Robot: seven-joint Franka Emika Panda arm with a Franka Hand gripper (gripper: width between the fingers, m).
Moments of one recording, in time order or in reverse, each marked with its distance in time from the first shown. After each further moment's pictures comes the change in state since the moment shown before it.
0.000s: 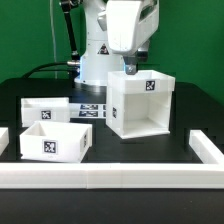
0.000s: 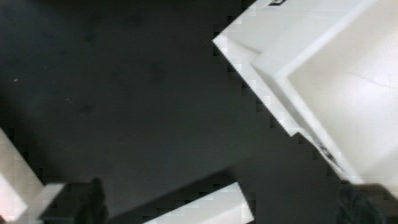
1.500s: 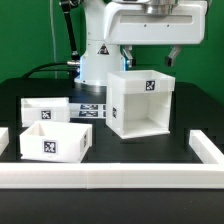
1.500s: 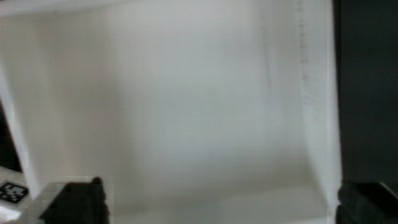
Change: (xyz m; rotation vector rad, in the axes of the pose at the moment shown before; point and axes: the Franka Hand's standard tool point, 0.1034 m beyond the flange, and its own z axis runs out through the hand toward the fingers) arm 0.011 -0.102 0.030 -0.084 -0.022 0.973
